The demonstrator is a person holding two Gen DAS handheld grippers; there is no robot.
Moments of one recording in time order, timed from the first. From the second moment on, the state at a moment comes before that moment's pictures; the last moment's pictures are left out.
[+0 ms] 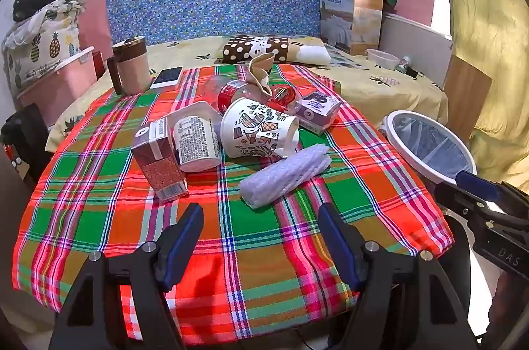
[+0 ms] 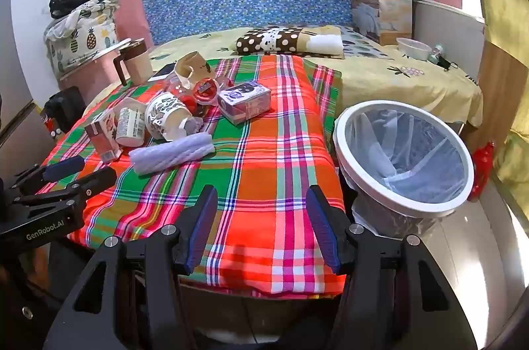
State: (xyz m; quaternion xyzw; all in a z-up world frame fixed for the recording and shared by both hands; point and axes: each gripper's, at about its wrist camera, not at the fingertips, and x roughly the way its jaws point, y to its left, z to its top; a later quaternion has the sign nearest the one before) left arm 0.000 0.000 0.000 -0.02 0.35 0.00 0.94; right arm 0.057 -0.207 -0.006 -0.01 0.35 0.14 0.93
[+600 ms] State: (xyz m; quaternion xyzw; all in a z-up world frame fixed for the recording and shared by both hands) left arm -0.004 0.002 0.005 -0.02 0.34 0.00 0.94; right arm 0.057 -0.207 -0.006 -0.01 0.34 0.14 0.93
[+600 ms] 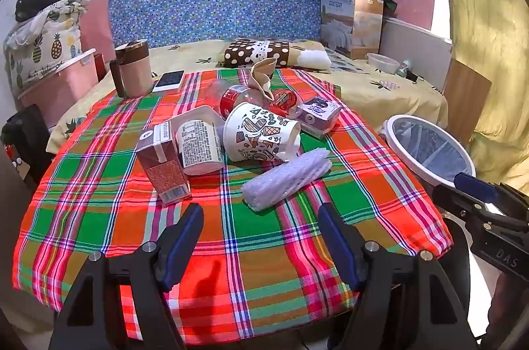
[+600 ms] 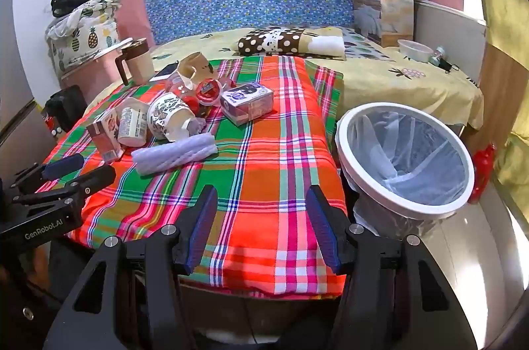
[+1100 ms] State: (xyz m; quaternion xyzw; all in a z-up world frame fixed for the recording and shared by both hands) left arm -0.003 0.004 0.008 -0.02 0.34 0.01 0.94; right arm 0.056 -0.207 -0.006 -0.01 0.34 0.14 0.93
